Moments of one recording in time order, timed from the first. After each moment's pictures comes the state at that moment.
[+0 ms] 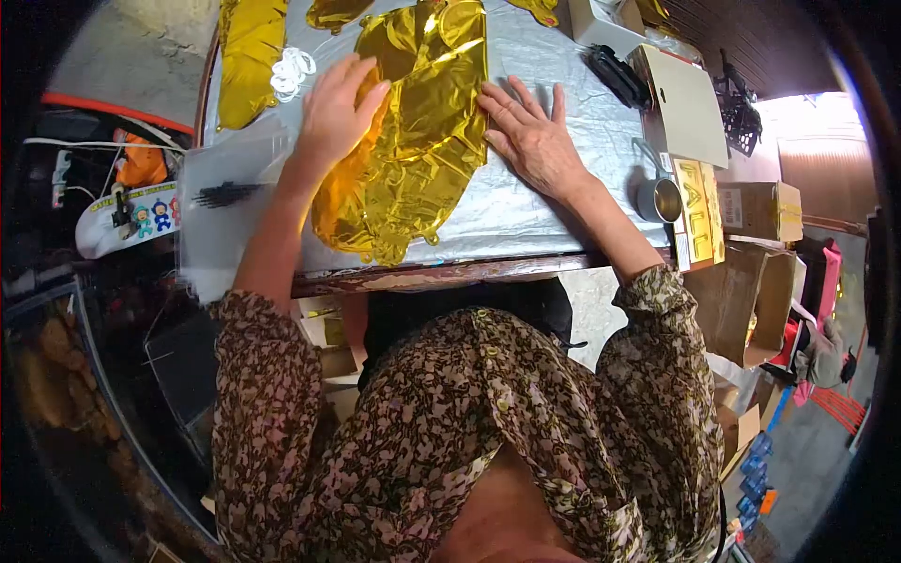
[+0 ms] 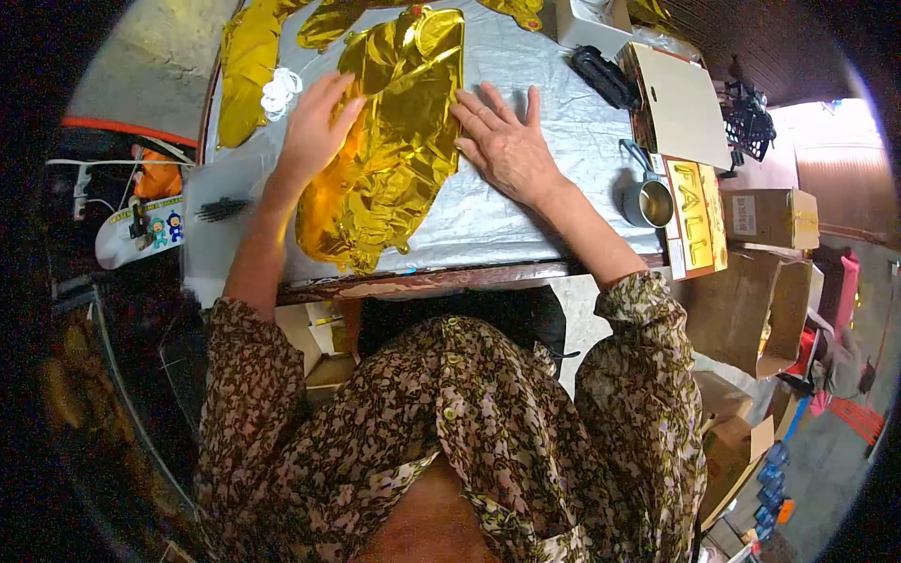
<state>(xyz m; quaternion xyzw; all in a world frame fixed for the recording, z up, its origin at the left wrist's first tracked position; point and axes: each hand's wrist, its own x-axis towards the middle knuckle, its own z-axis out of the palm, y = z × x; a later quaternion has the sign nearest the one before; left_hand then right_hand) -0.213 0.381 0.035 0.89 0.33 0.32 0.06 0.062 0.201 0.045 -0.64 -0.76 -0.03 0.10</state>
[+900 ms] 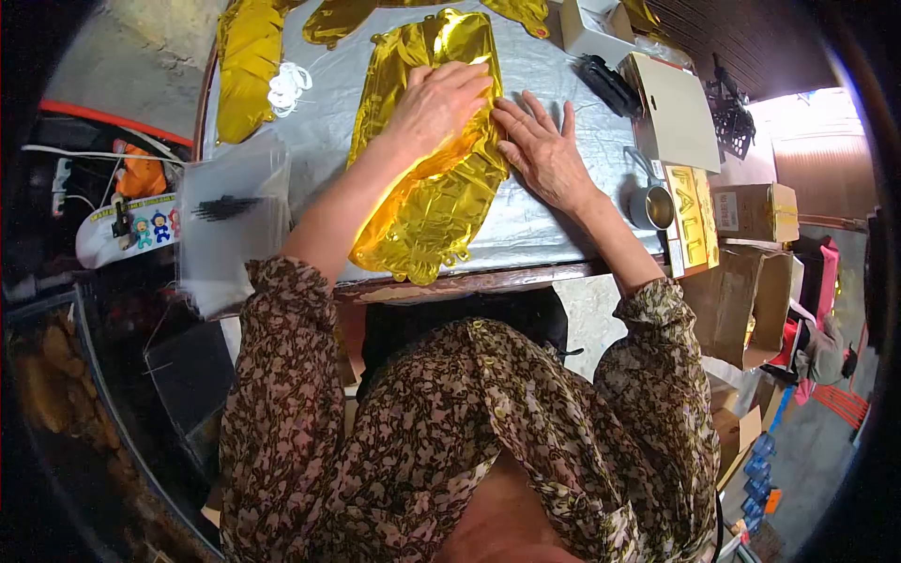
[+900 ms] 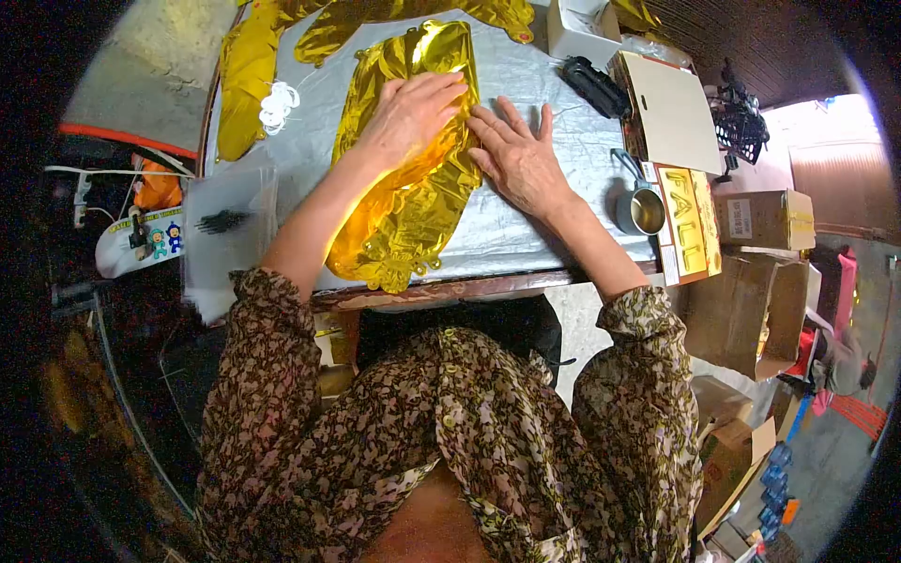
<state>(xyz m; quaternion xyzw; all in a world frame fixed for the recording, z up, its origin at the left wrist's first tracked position) -0.104 0.348 0.047 0.95 0.20 0.23 0.12 0.077 0.192 0.051 -0.66 -0.74 0.00 0.11</state>
